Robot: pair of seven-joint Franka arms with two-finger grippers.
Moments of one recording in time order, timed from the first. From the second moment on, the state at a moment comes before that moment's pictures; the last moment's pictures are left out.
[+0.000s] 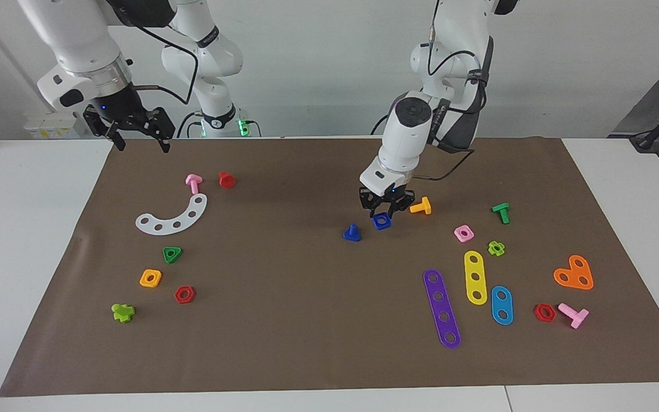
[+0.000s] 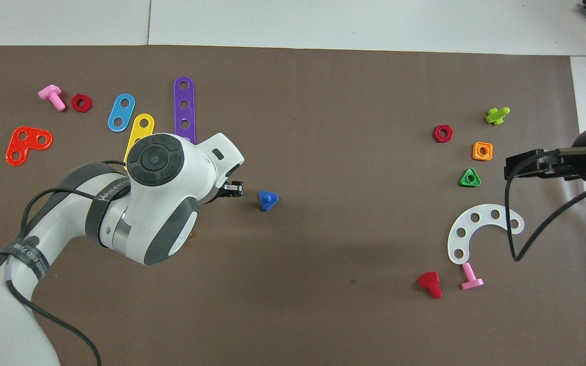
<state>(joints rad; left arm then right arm) -0.16 0.18 -0.32 -1.99 0.04 2.19 -0.36 0.08 -0.04 0.00 -1.64 -0.02 1.63 0.09</state>
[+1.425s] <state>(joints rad) -0.09 0.14 -0.18 -2.23 0.04 2.50 -0.11 0.68 0.44 0.01 -1.72 -0.03 2.31 0.71</state>
